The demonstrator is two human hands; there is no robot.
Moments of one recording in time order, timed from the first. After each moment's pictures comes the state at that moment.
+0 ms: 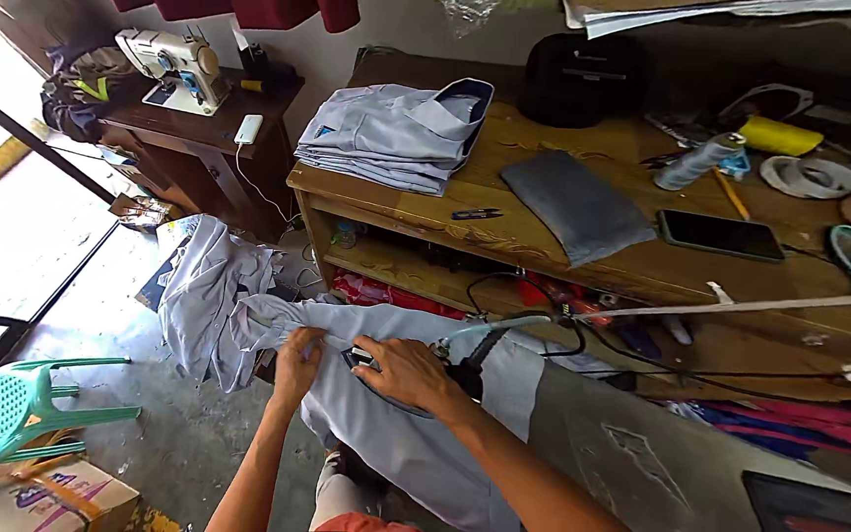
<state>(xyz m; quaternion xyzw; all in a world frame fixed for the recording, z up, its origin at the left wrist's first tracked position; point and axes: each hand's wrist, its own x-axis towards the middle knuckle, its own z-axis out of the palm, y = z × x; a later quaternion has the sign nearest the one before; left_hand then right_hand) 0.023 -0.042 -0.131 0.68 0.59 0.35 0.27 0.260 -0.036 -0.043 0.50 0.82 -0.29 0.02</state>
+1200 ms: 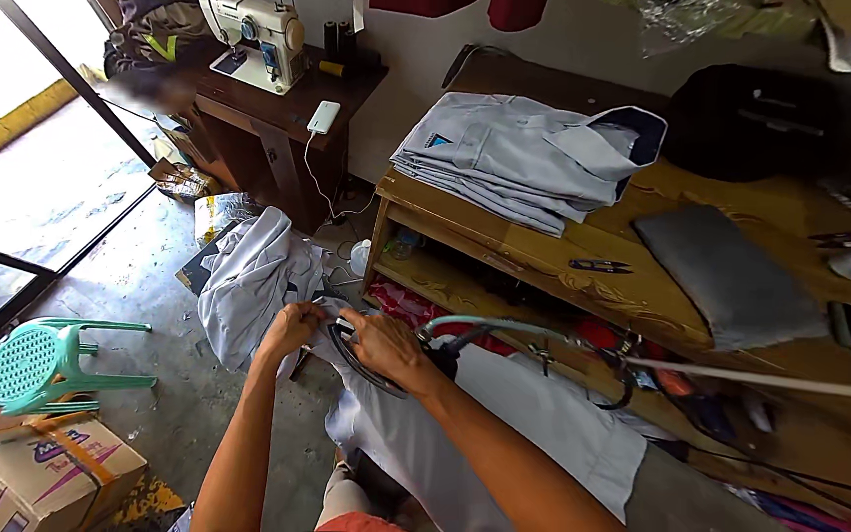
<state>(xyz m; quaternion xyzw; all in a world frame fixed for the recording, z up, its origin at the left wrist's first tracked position) -0.137 0.066 -0.086 0.61 0.62 0.19 0.45 0.079 0.066 -0.028 0.49 0.82 -0.28 0.07</state>
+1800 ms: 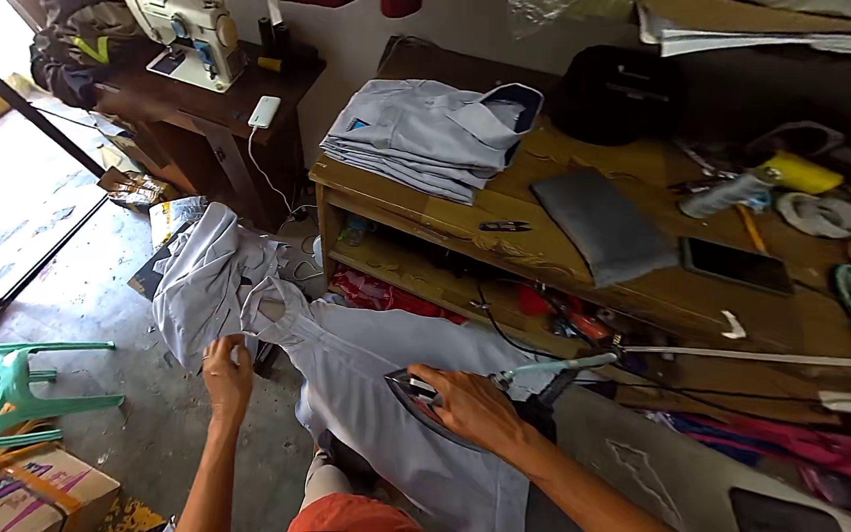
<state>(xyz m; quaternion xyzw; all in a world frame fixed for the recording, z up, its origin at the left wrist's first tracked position) -0.093 -0.051 -0.117 0.57 0.75 0.29 0.14 0.303 -0.062 -0.034 0.54 0.79 -0.27 0.12</state>
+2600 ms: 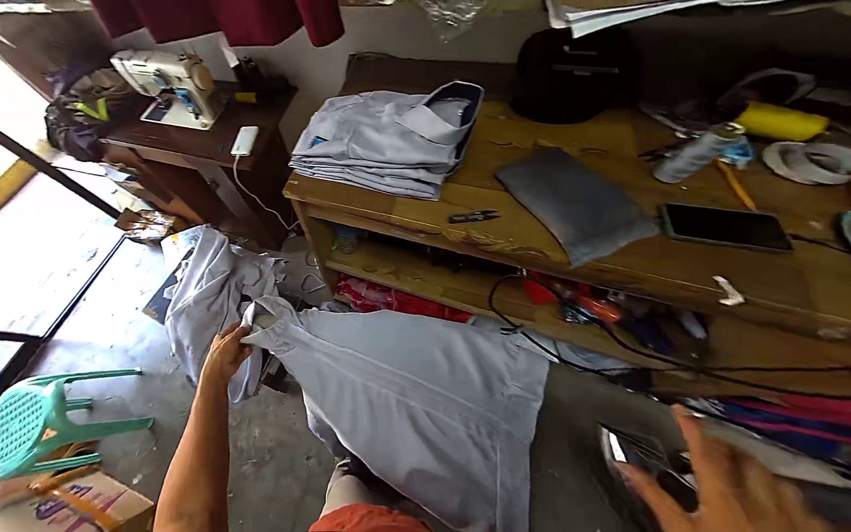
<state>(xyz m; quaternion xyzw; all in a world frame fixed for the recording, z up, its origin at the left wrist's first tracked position) -0.110 0.028 -0.135 0.22 0.70 0.41 0.54 0.506 -0.224 -0.017 0.79 0.60 -0.11 -0.08</state>
